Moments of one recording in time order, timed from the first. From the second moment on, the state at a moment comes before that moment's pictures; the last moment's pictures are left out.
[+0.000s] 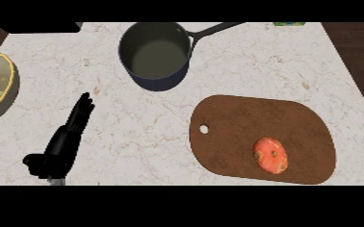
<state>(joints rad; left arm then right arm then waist) 0.06 0.32 -0.16 -1.49 0.16 0.12 -0.19 -0.17 -0.58 -0.04 -1.47 -0.35 -0.25 -0.19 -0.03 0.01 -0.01</state>
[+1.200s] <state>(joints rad) -0.02 0.24 -0.24 -1.62 0.34 0.00 0.22 -0.18 -0.88 0.35 -1.67 0.17 0.10 0.12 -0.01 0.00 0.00</state>
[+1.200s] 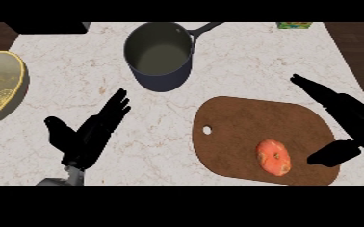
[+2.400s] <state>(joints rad) -0.03 0.20 -0.19 -1.63 0.31 -0.05 0.27 -0.19 -0.71 0.35 -2.10 0.02 0.40 0.88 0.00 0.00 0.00</state>
